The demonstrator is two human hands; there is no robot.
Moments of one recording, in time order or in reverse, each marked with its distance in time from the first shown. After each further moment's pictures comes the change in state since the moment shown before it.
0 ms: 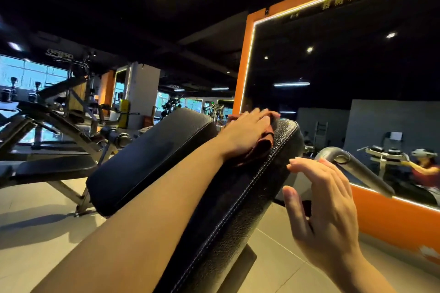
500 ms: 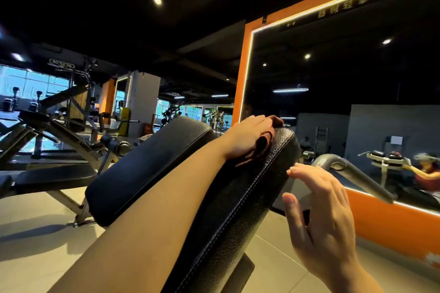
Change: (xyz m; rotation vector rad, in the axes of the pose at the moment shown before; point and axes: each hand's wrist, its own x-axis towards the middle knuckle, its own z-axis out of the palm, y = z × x) left_hand 0.027 -0.007 -0.001 -0.332 -0.065 -0.121; right_hand -0.002 0.004 0.003 0.049 0.053 0.016
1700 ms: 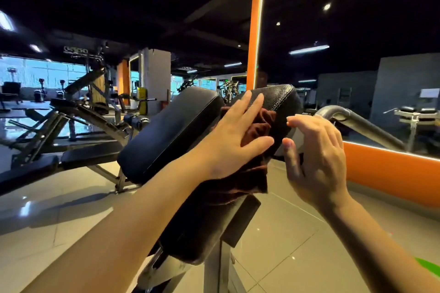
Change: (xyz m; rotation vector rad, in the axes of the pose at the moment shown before) left_hand -0.134 0.041 0.013 0.244 0.015 -0.038; right_hand 0.005 -0.003 -0.001 0.000 0.019 -0.012
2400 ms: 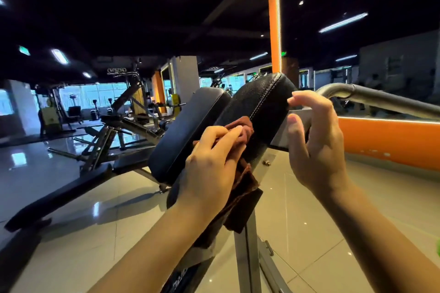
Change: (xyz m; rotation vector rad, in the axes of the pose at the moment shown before) left_hand -0.064 0.014 0.032 0.389 0.553 0.023; right_hand 0.004 -0.009 -0.007 0.393 0.158 0.181
